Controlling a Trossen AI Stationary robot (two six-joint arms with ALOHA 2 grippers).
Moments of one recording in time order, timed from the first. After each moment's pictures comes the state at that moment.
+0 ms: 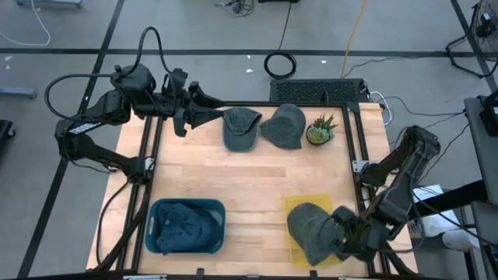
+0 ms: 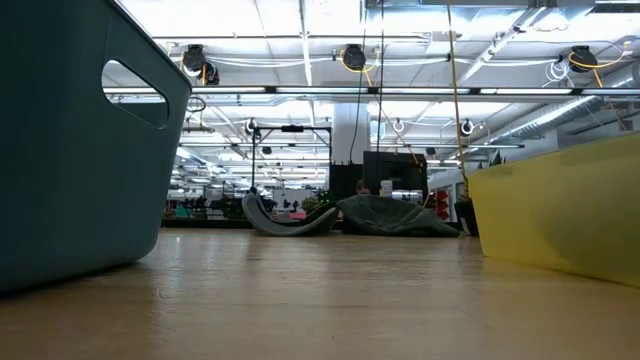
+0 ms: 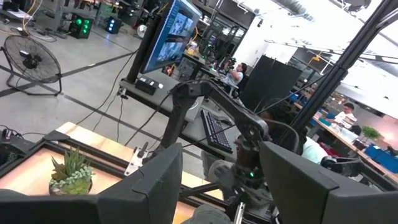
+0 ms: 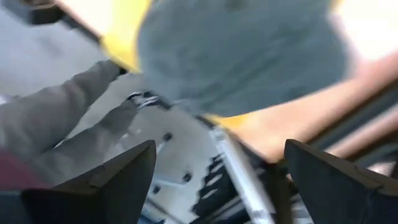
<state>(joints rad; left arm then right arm) 0.17 1.24 1.67 -0.42 0.21 -0.48 0.94 1.40 1.32 -1.12 -0.11 1.93</state>
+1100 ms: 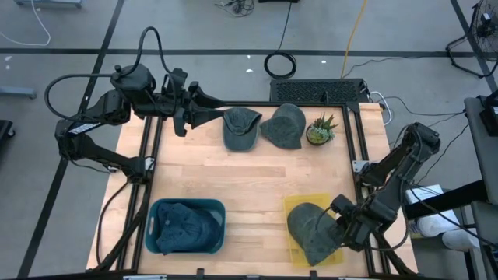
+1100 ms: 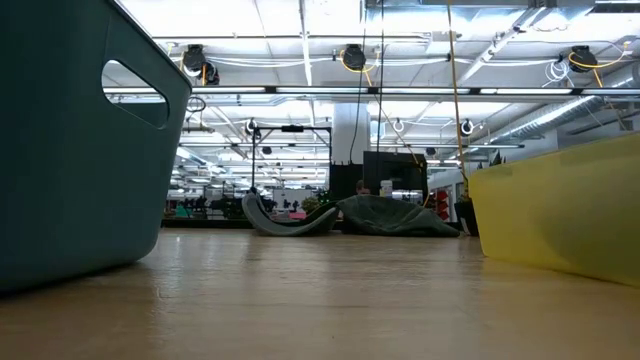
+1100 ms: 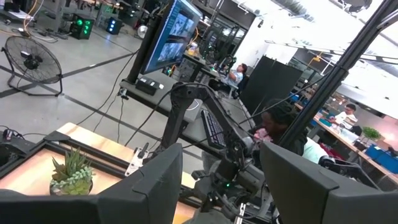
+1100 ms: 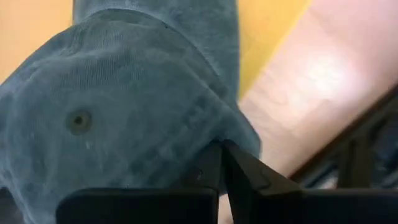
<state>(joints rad) 0.17 1.24 1.67 -0.42 0.21 -0.48 0.93 1.35 1.05 -1.14 0.02 1.86</state>
